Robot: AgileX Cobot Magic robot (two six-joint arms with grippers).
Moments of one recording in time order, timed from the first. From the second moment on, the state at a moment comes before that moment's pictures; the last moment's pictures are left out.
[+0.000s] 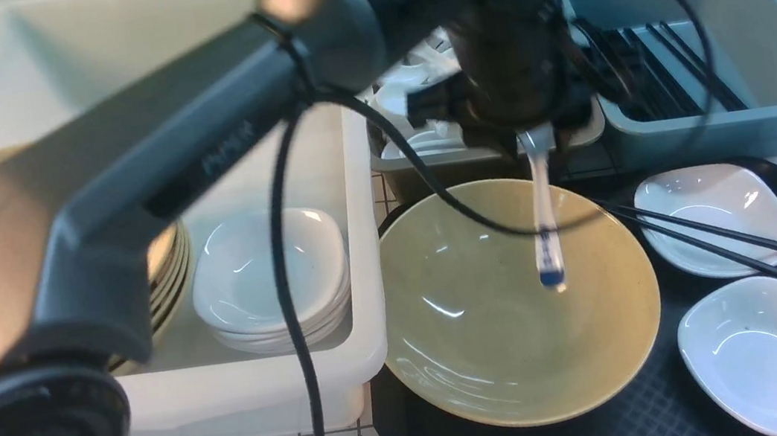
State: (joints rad) right arm 0.74 0.27 -1.14 -0.13 1.16 0.06; left arm -0.80 2.06 -2.08 0.09 1.14 -0.58
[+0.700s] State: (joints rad) right arm 0.74 0.27 -1.14 -0.18 1.08 0.10; left arm -0.54 2.23 -2.09 0.04 0.42 -0.54
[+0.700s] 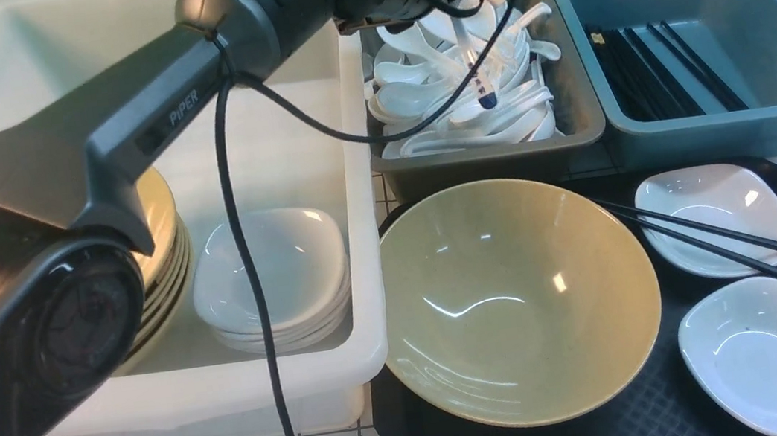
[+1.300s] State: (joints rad) right arm 0.74 0.29 -0.98 -0.30 0.85 0.16; left arm -0.55 2.30 -2.09 0.18 0.28 -0.53
